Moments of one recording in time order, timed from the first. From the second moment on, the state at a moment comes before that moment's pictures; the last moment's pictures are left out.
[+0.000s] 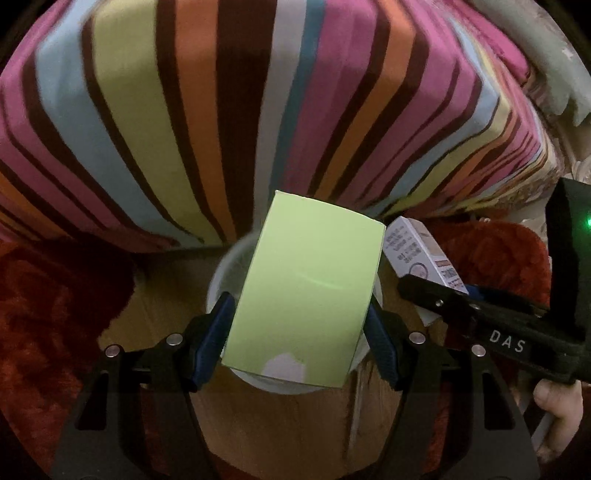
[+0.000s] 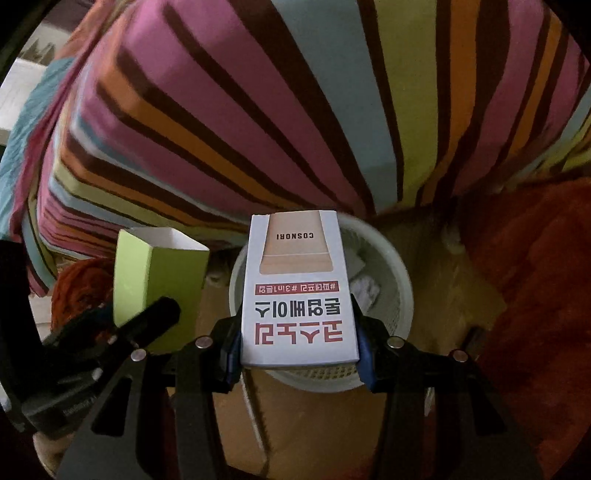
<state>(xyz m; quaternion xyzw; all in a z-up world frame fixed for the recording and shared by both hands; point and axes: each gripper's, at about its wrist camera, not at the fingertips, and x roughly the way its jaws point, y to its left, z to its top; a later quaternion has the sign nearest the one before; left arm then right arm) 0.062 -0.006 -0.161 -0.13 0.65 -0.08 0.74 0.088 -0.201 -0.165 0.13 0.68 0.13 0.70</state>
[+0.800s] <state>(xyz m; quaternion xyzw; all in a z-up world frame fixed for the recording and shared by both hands) 0.070 -0.011 -0.260 -0.17 0.77 -0.04 0.61 0.098 -0.201 -0.250 0.18 0.79 0.07 0.59</state>
